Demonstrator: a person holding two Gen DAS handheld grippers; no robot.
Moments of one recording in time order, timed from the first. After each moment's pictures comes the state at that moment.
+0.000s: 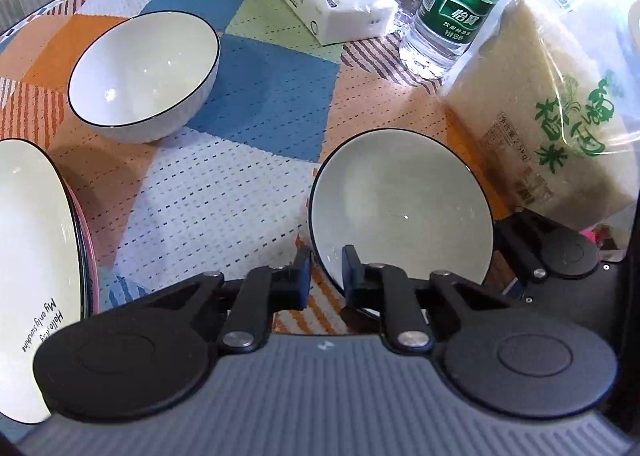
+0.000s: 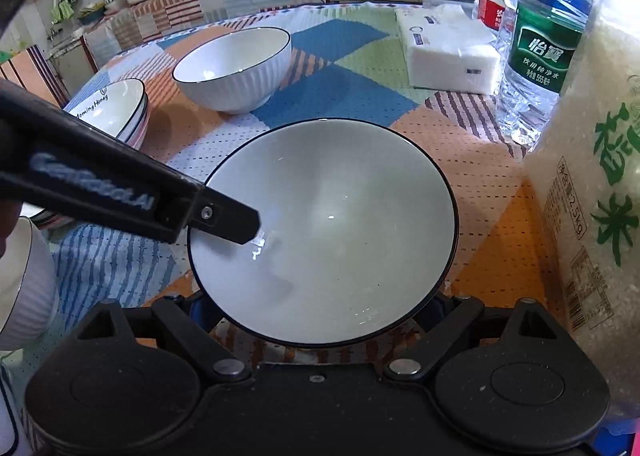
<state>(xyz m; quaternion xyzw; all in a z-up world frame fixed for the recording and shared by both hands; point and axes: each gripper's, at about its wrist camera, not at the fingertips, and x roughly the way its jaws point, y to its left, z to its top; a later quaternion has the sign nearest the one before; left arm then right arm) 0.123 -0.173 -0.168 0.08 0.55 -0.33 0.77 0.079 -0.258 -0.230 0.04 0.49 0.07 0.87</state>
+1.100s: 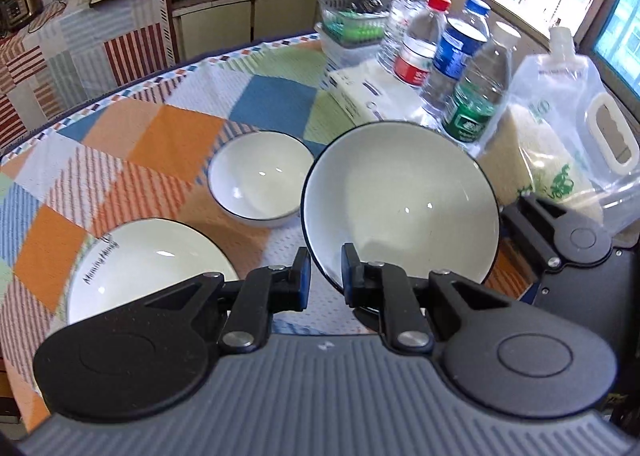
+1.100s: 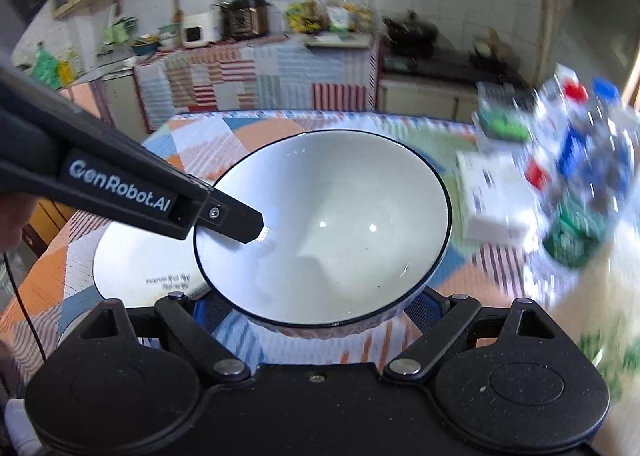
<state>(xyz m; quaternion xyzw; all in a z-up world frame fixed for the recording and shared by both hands) 0.139 -0.093 -0.049 0.08 0.47 -0.30 0.82 0.094 -0.199 -0.123 -0.03 0.39 0.13 0.91</state>
